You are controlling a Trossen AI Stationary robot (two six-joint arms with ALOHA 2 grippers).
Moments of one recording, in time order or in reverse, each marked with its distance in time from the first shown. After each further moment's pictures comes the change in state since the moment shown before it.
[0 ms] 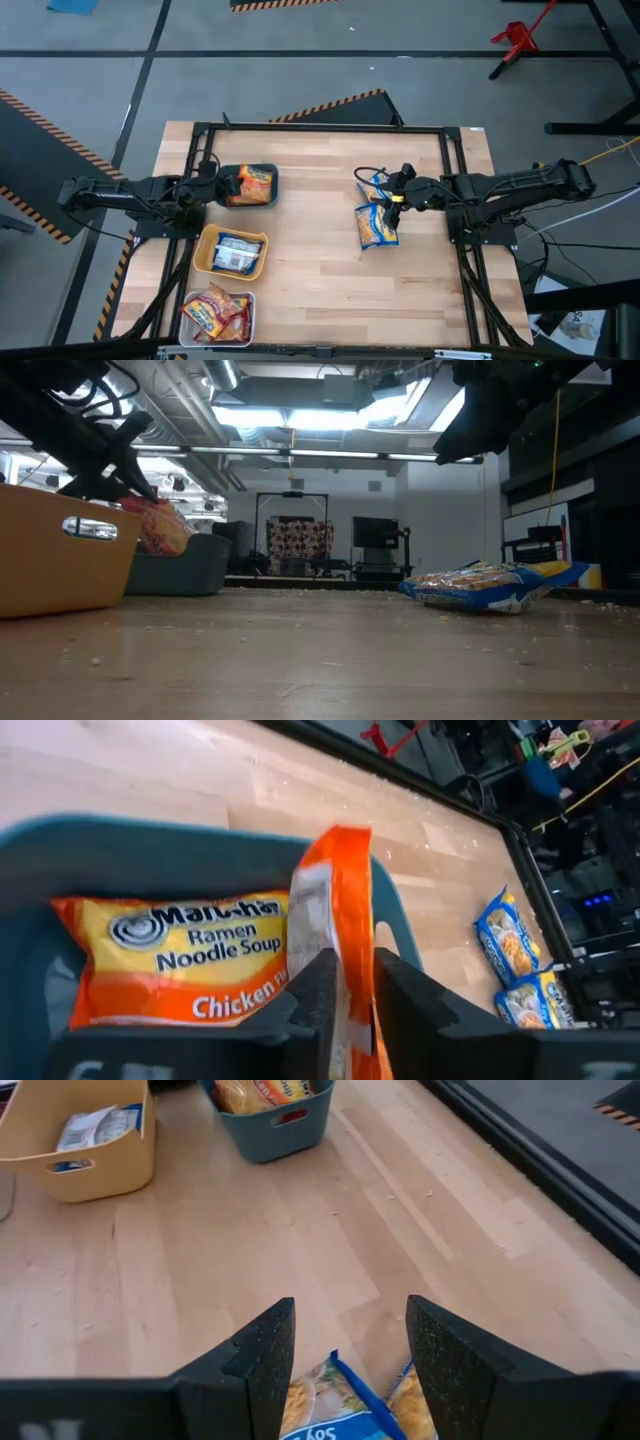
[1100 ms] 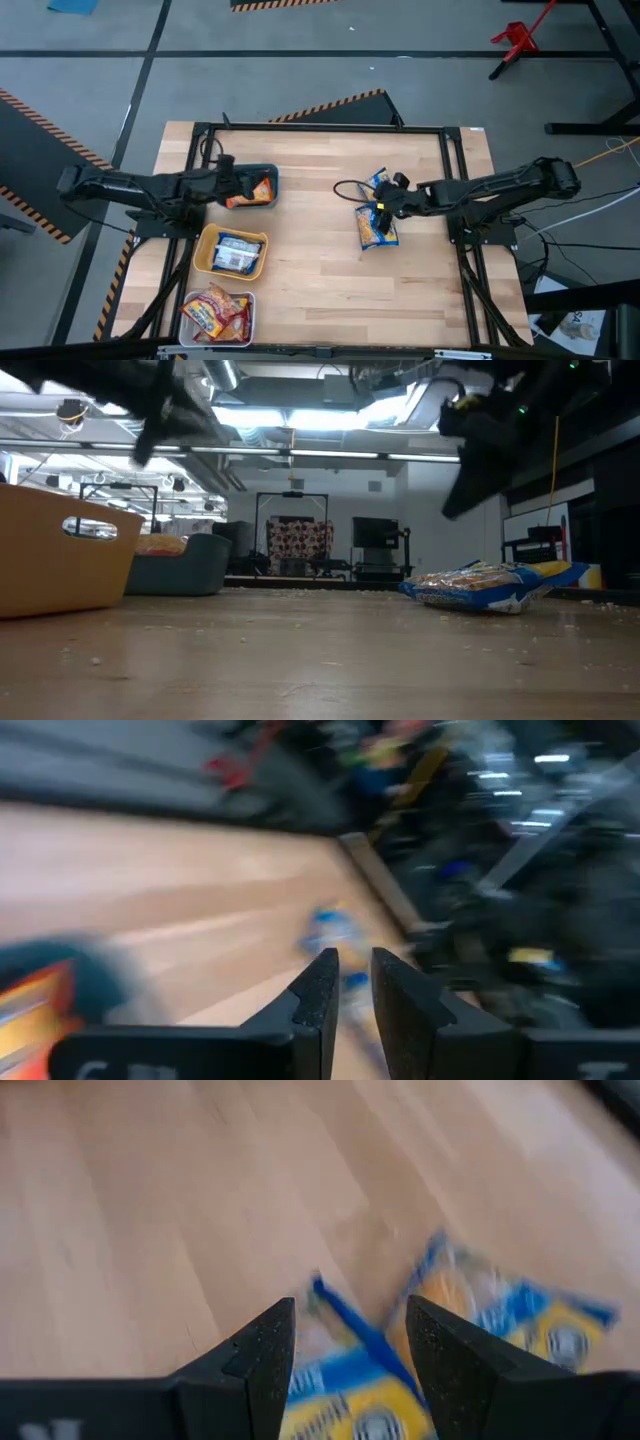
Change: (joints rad) left arm -0.057 0.272 0.121 0.569 0.070 0.369; right arm 0.000 0.206 0.000 -0.066 -0.002 0.092
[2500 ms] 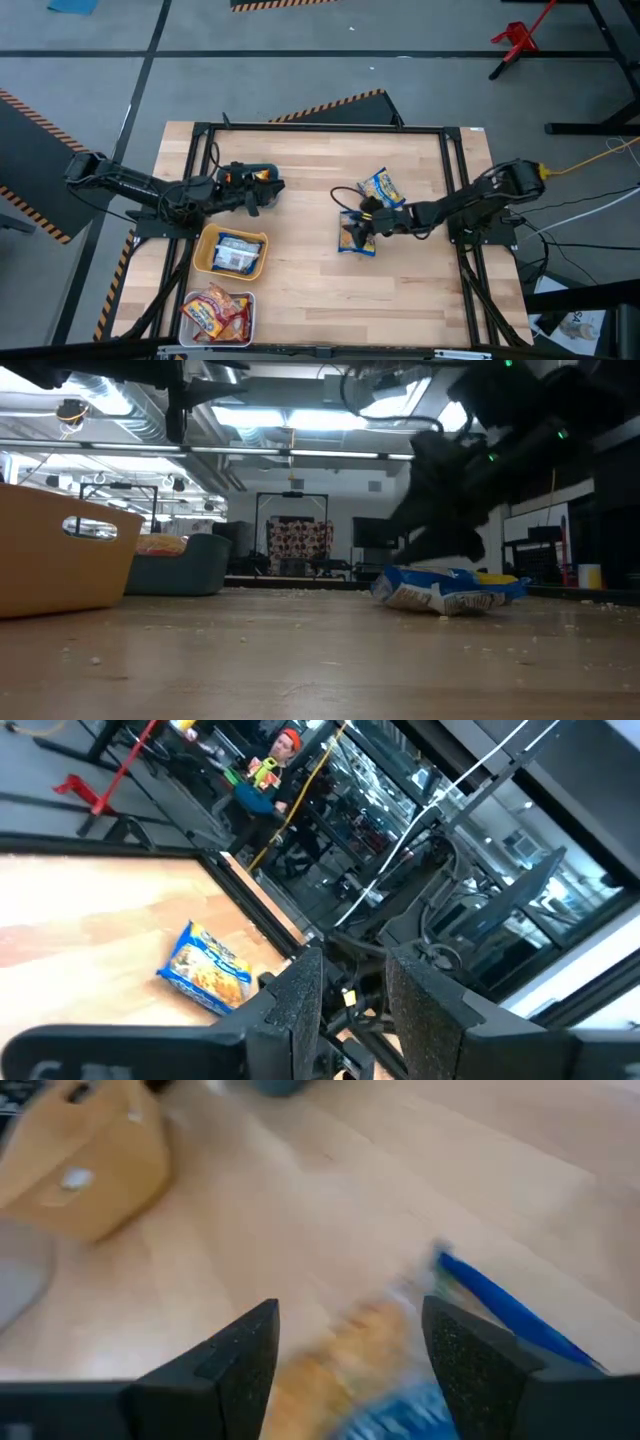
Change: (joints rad) left arm -0.133 0.210 0.001 0.515 0.033 0.158; right arm 0.082 0.344 -0.197 0.854 -0.049 0.362
